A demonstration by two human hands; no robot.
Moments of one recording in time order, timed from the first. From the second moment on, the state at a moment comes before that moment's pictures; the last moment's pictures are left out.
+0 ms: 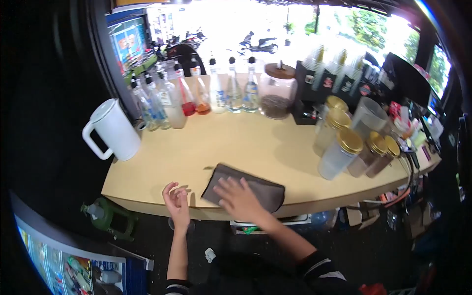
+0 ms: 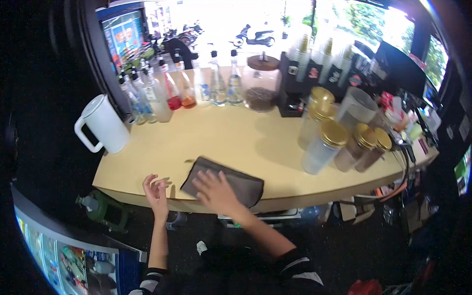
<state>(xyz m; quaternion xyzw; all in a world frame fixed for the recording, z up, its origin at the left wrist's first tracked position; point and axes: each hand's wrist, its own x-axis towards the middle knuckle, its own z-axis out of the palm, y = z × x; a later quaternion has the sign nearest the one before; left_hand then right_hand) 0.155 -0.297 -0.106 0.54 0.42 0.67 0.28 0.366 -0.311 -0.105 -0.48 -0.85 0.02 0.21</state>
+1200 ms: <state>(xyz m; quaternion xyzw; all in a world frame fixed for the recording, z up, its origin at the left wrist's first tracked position) 0.480 -0.378 -0.031 0.59 0.12 0.40 0.69 0.665 -0.537 -0.071 -0.37 -0.29 0.24 0.85</state>
